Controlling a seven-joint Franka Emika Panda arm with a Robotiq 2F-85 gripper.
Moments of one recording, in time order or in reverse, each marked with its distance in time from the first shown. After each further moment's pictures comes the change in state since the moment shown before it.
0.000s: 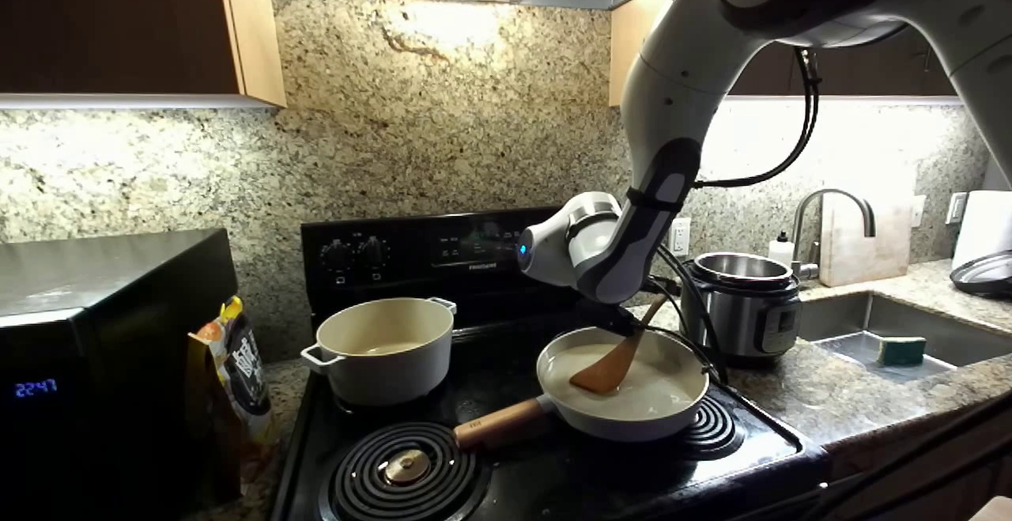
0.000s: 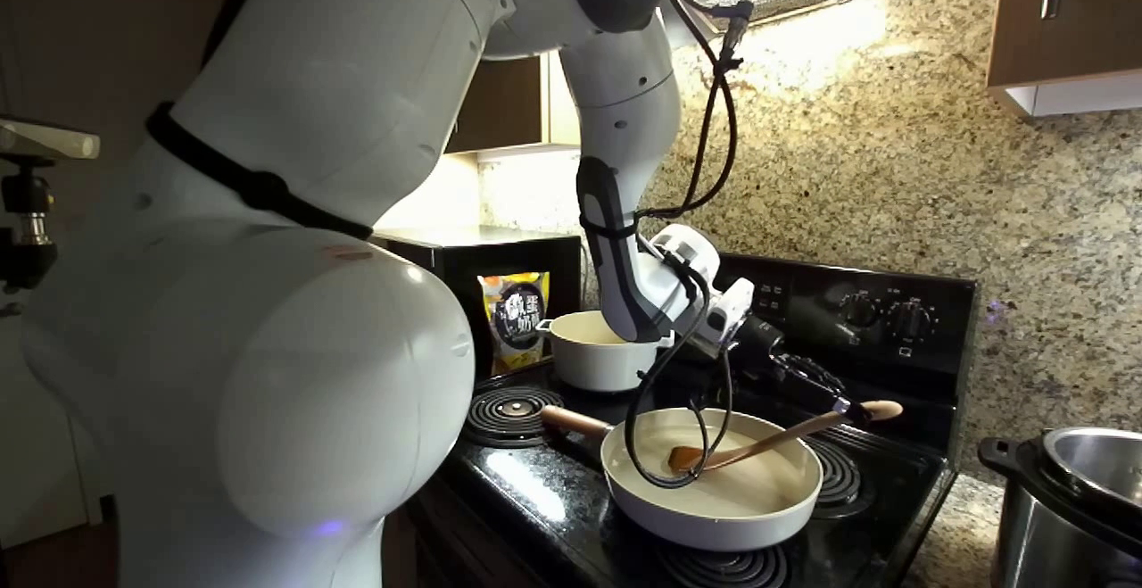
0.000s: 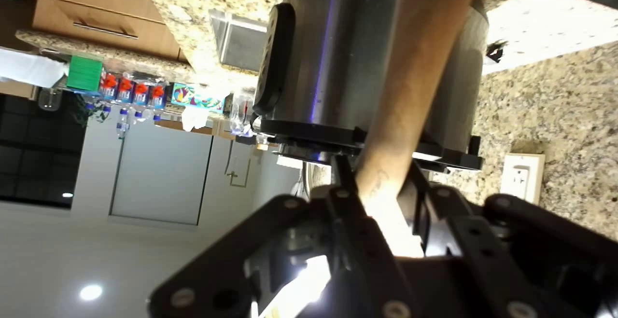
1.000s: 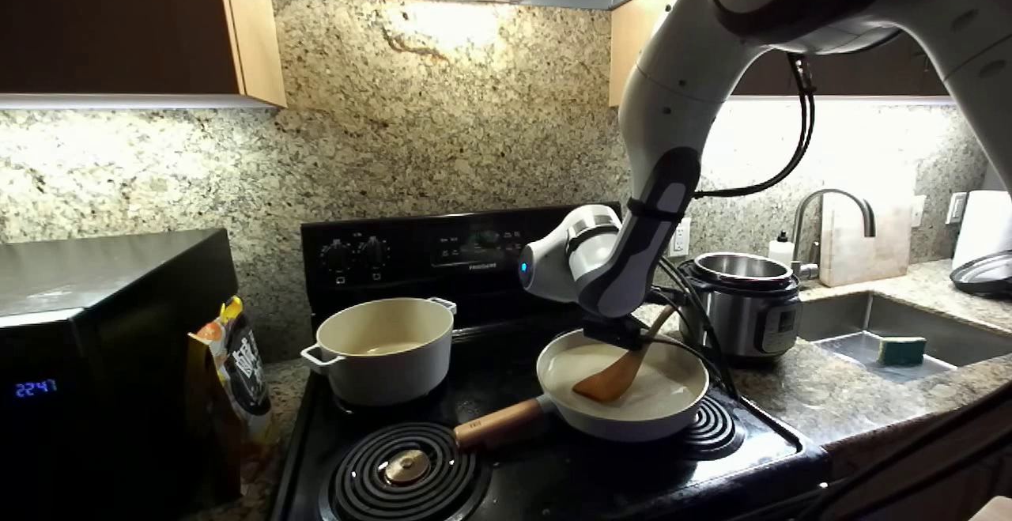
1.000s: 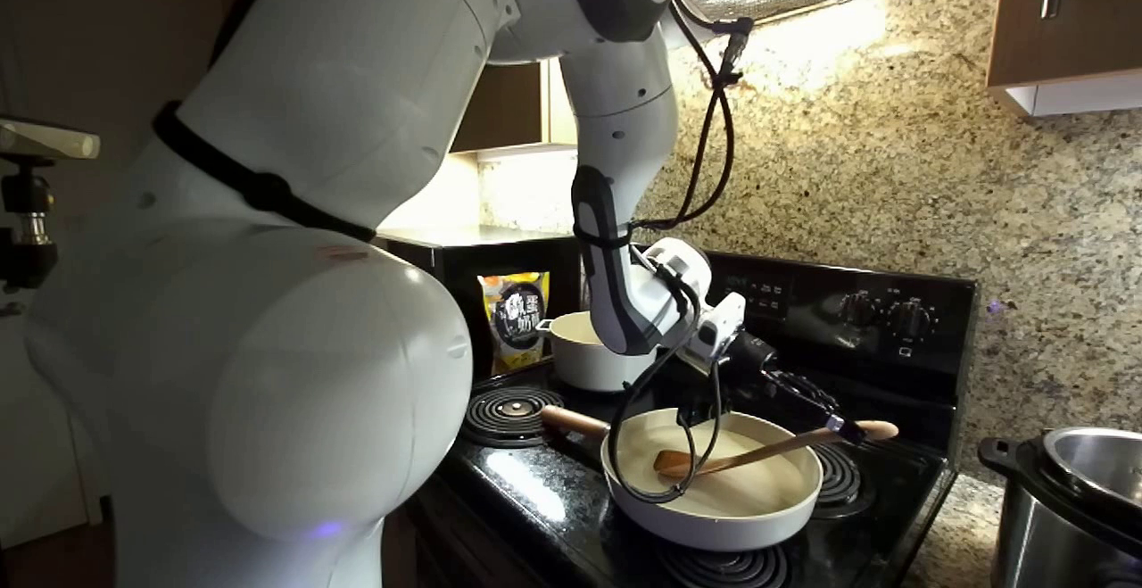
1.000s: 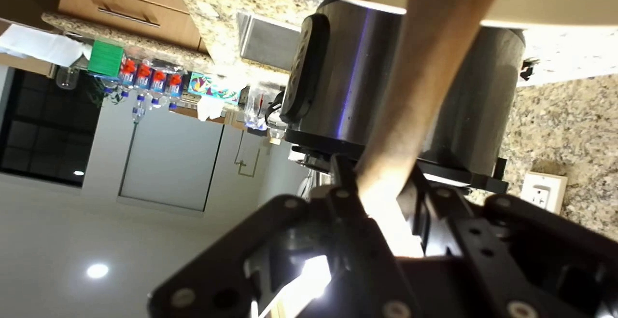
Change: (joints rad) arm -0.018 0.017 0.035 -0.032 0.001 -0.049 0.003
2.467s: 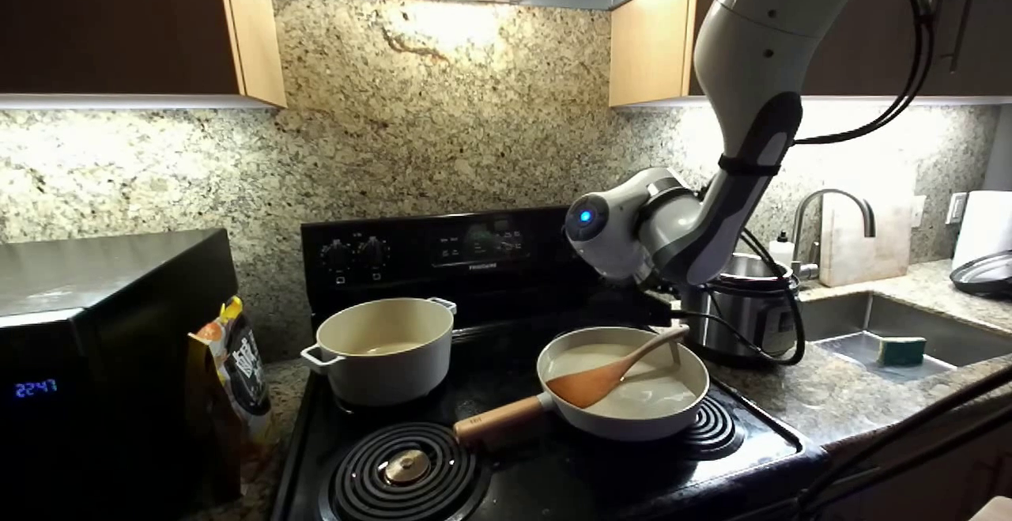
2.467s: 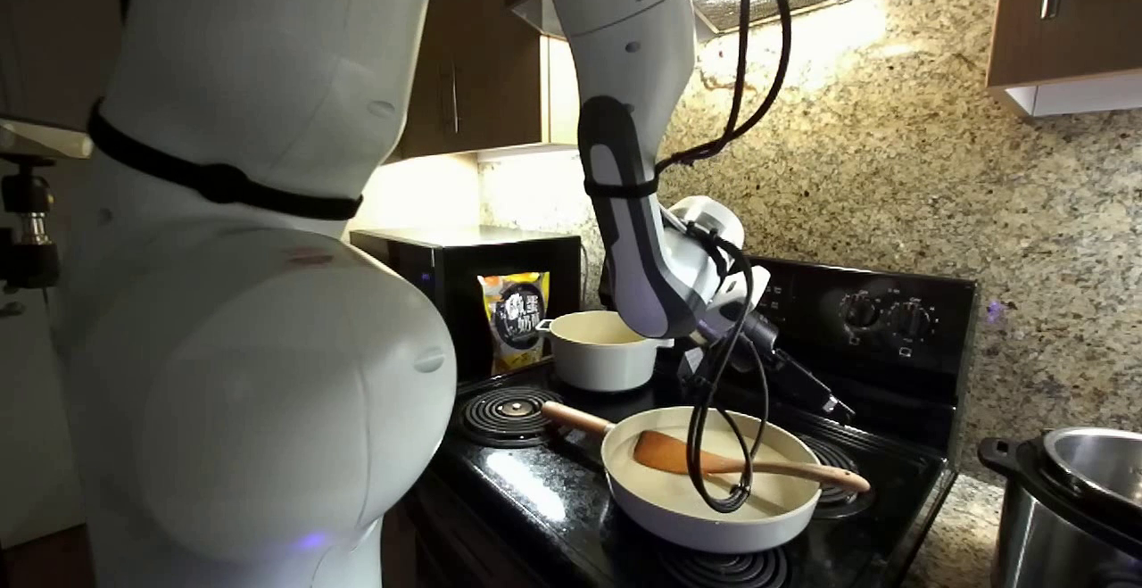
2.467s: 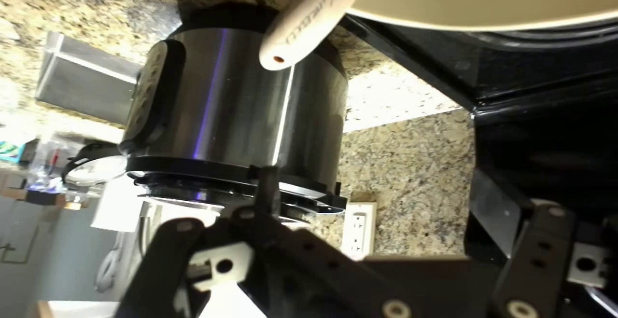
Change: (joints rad) arm -0.117 -0.268 -0.017 -0.251 -0.291 0.571 -0.104
